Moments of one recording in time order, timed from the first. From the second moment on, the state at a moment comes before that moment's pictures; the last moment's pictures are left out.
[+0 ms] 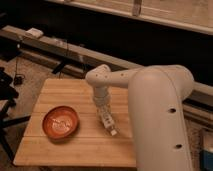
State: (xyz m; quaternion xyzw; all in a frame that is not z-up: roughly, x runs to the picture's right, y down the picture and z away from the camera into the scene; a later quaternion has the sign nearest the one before) arm -0.014 0.141 0.836 -0.33 0.26 0.50 0.75
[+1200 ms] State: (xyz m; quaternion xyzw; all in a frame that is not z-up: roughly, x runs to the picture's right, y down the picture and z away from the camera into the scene) arm -0.151 0.092 0.730 -0.41 0.16 0.40 0.81
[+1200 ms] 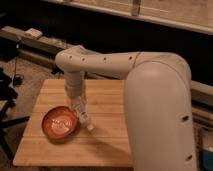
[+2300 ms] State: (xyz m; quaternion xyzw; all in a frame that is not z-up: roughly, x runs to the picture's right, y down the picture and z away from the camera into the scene) arm -0.246 0.122 0.738 -0.45 0.10 0.27 0.84
